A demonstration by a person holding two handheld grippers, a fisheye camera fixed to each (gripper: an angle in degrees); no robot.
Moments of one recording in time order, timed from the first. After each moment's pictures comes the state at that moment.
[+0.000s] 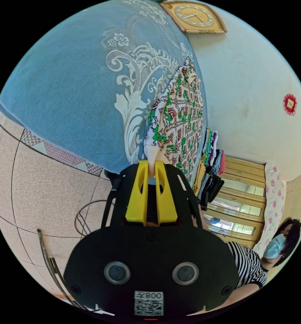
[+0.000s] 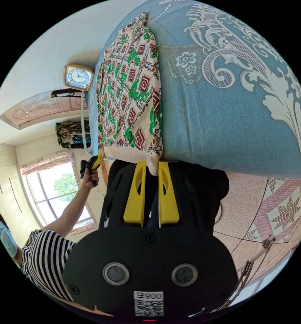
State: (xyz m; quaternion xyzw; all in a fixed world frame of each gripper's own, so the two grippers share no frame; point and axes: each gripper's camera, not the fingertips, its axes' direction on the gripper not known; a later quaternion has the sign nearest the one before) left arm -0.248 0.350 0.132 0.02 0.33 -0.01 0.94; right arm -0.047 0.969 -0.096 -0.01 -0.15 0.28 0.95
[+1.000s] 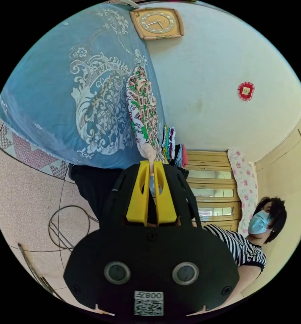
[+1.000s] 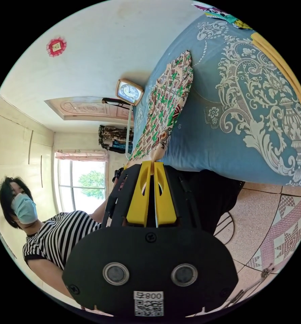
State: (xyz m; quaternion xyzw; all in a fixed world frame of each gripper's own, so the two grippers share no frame) left arm -0.283 0.540 0.090 0.08 0.48 0.04 0.87; right arm -0.129 1.084 -0.253 0.11 -0.27 0.18 0.94
